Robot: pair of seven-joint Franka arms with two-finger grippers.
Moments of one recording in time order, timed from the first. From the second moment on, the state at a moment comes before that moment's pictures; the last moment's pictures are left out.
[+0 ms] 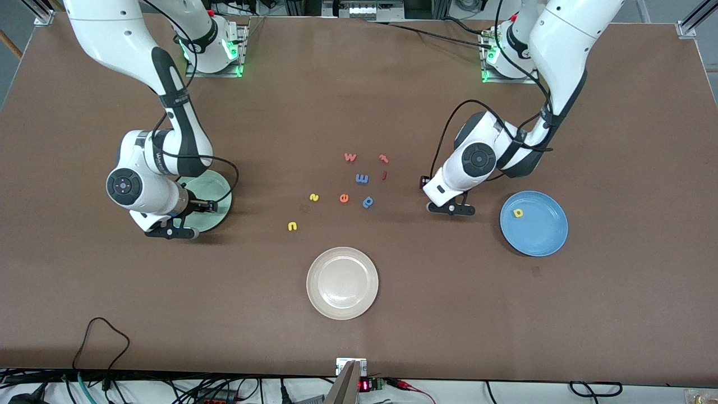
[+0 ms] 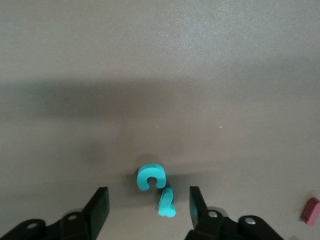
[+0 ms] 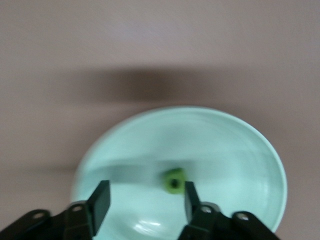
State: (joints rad) left arm -0.11 0.56 -0.38 -2.00 0.09 2.38 -0.47; right arm 0.44 0.51 -0.30 -1.89 0.18 2.24 0.08
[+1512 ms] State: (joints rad) left arm 0.02 0.49 -0.32 -1.78 0.10 2.00 -0.32; right arm 0.71 0.76 -0.28 -1.64 0.38 2.36 0.20
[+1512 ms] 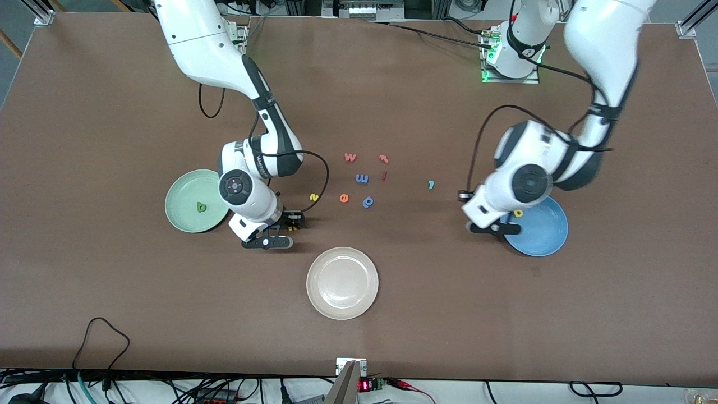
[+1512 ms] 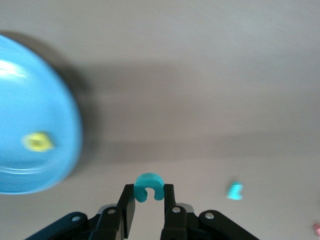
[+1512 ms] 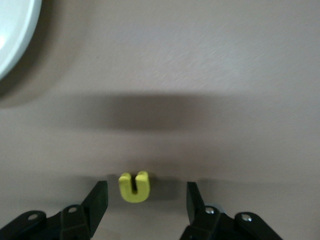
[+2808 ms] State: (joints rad) left arm 0.13 0.54 -0.62 -1.86 0.27 2.01 -0.43; right arm 0.72 0.77 -0.29 -1.63 0.38 2.36 0.21
